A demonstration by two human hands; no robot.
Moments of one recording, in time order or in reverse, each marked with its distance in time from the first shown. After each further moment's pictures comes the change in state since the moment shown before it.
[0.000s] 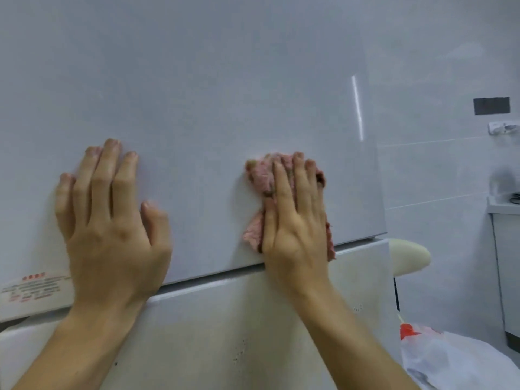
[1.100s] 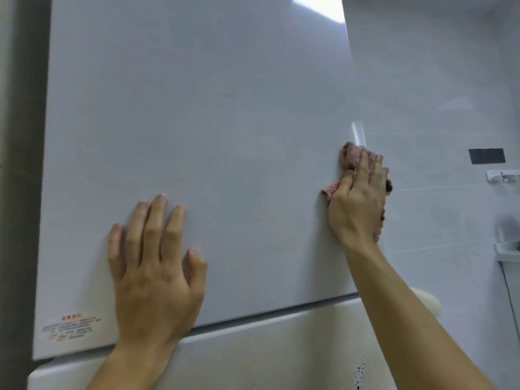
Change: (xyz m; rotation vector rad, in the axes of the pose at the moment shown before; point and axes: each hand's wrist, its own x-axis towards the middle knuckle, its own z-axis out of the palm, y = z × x) left_hand 0.002 0.007 0.005 0.104 -0.029 -0.004; right_hand 0.132 0.049 -0.030 -0.033 0.109 0.442
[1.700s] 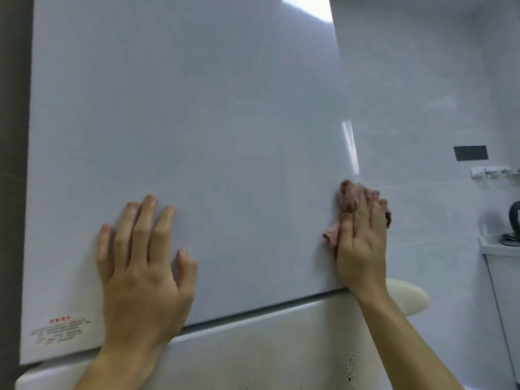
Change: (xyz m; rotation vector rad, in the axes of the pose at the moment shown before) left_hand -0.003 -0.004 -0.001 -0.064 -0.007 0.004; right_hand -0.048 0.074 -0.023 -0.015 -0.100 -0.143
